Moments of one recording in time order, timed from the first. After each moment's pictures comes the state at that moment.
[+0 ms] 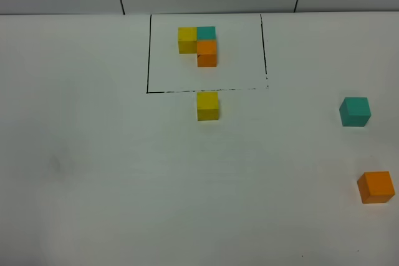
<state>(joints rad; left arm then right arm) -0.05 -0.01 -0.51 -0.06 1.07 0.14 0.04 0.01 -0.50 0.08 1.07 -0.07</state>
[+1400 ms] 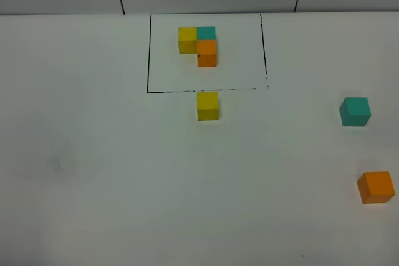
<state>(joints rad) -0.05 -0.01 -0.51 -0.08 1.06 0.15 0.04 0.01 -0.50 0.08 1.07 -0.07</state>
